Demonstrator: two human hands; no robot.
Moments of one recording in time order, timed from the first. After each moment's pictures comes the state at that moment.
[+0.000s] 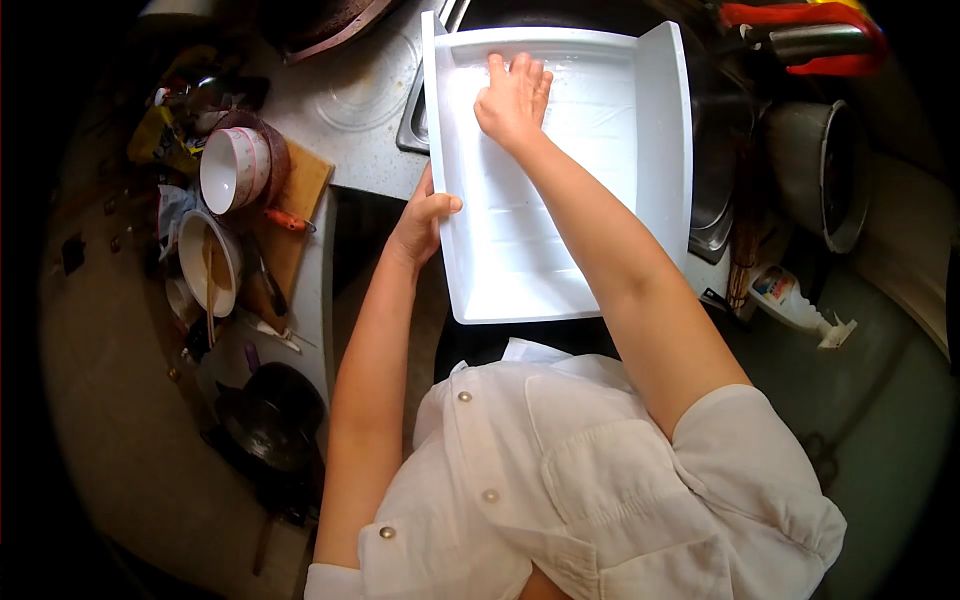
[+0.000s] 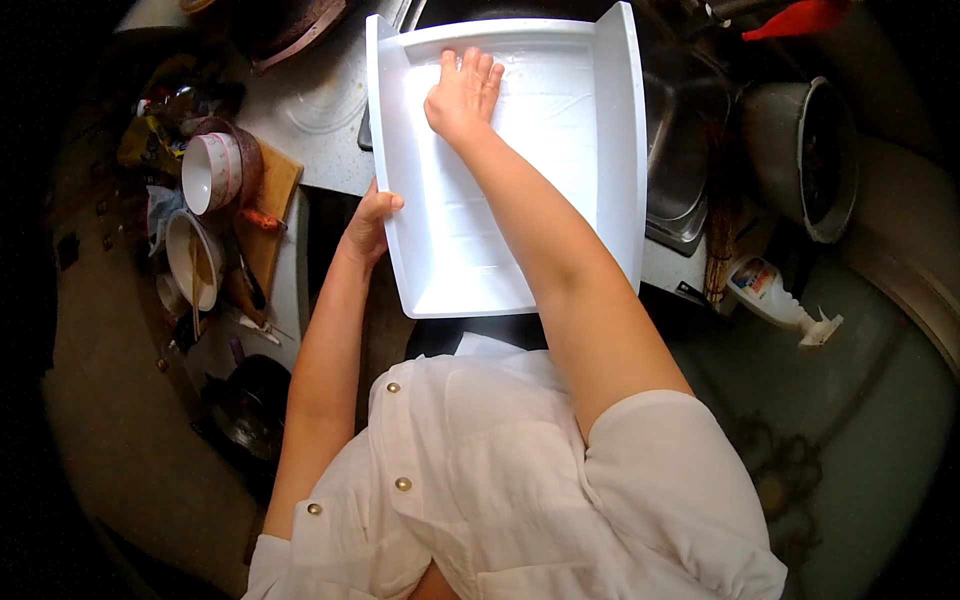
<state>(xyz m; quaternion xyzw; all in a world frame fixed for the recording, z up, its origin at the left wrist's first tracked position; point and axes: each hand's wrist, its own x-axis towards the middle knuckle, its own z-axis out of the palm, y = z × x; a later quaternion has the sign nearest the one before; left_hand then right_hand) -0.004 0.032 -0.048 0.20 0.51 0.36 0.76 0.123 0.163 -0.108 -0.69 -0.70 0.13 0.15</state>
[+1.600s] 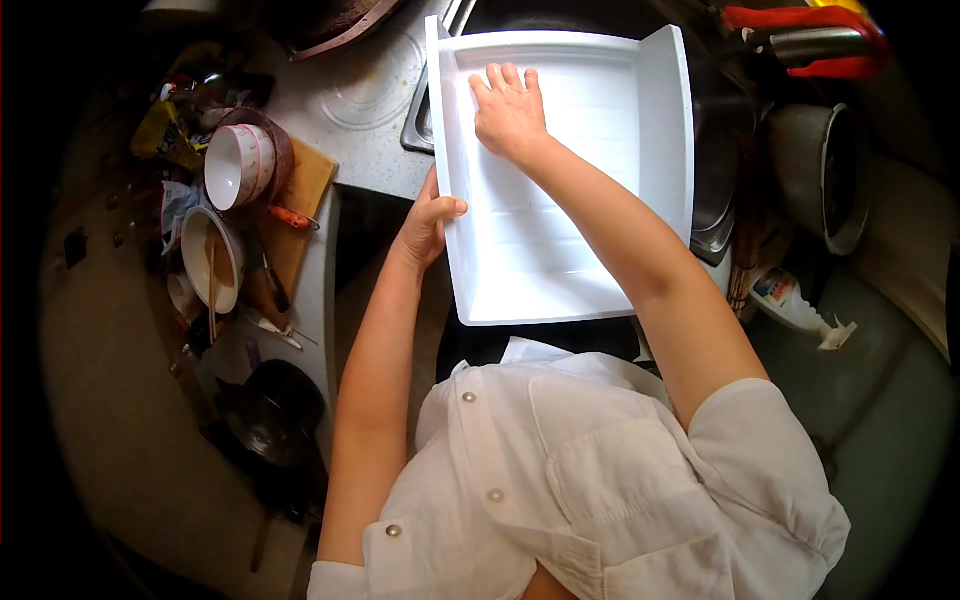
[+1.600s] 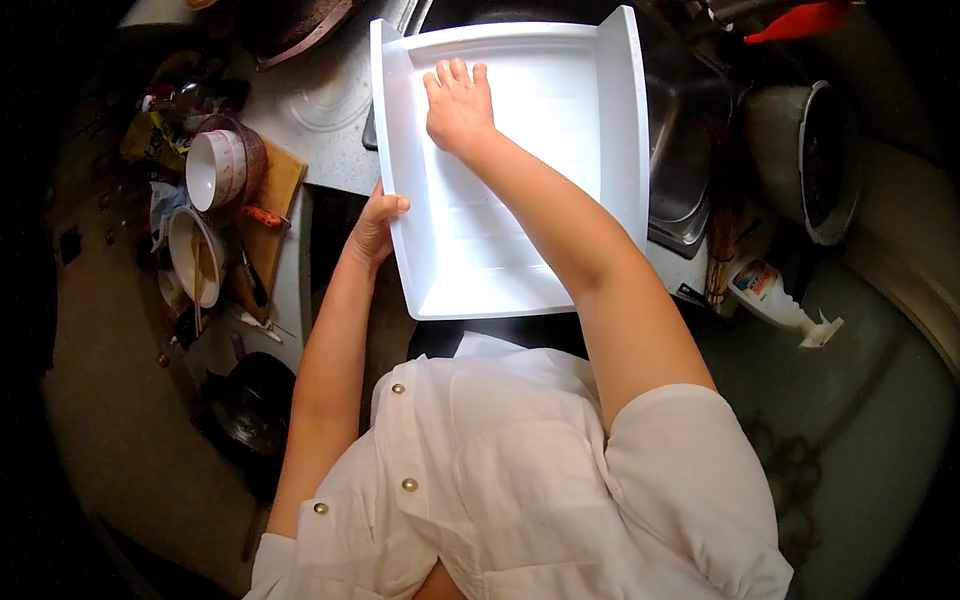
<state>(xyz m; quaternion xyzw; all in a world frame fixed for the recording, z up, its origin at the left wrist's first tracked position) -0.002 0.029 -0.049 0.20 0.52 0.36 0.75 0.130 0.155 -0.097 -0.54 -0.84 0.08 0.03</state>
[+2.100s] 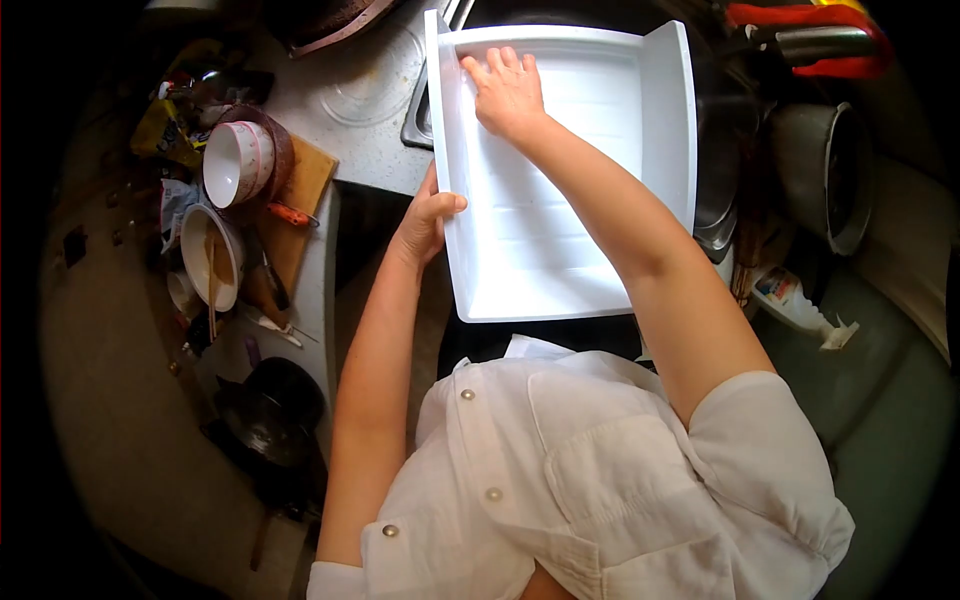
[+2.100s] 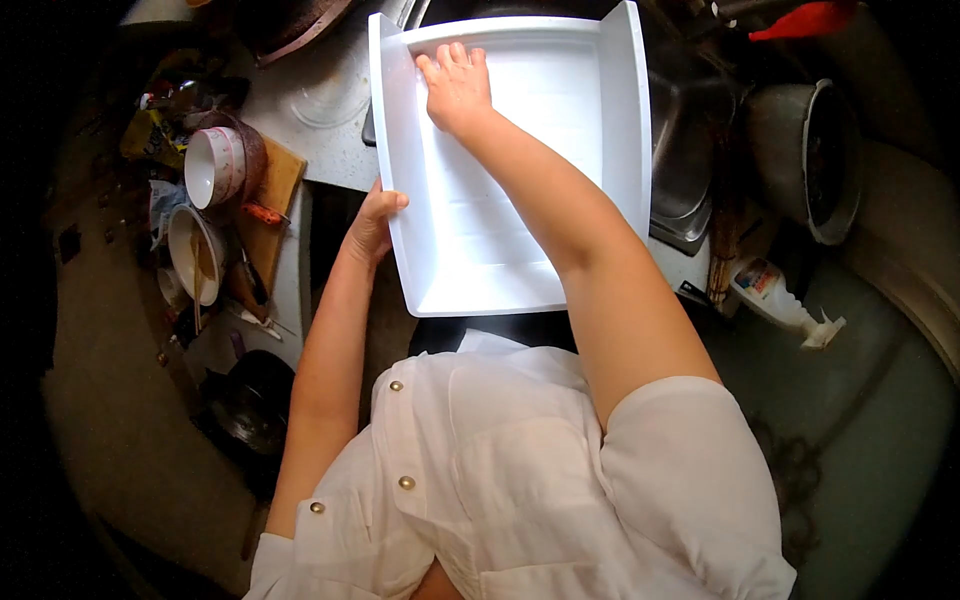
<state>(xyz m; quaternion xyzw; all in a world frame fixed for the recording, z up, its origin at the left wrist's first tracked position) -0.001 0.027 -0.046 0.24 0.56 0.35 0.72 0.128 0.170 -0.105 -0.54 -0.84 0.08 0.03</state>
